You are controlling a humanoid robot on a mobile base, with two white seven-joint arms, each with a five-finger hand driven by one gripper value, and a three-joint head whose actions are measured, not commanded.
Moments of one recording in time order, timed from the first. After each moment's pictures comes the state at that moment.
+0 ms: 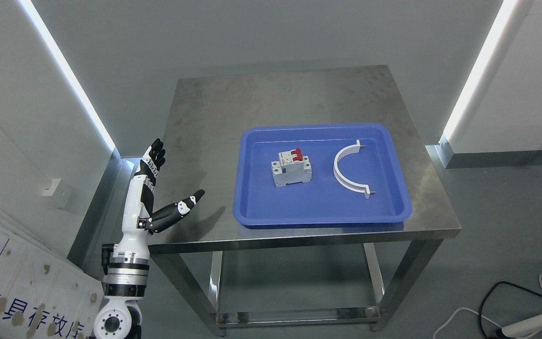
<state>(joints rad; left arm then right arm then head) -0.21 0.00 0.13 -1.65 -0.08 -0.23 -0.13 0.00 0.00 -0.04 -0.16 -0.04 0.09 0.00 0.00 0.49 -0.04</state>
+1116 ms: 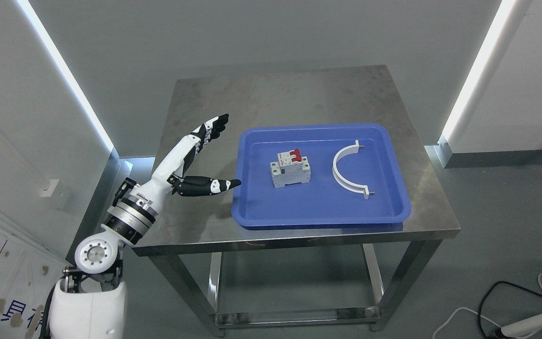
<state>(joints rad) -0.52 0.11 0.07 -1.63 -0.24 0.01 -0.69 0.00 0.00 -0.04 -0.16 -0.04 0.09 0.00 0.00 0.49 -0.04</state>
